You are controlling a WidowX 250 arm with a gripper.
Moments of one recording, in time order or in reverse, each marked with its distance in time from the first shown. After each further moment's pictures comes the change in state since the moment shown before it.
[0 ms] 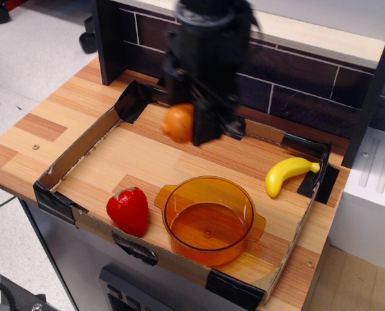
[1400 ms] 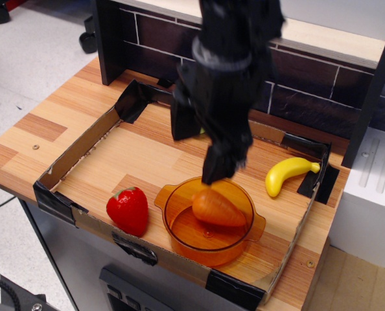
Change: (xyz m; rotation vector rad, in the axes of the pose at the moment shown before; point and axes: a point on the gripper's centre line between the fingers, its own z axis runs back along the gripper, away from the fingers) arm -0.006 -0.011 -0.005 0.011 0.026 0.010
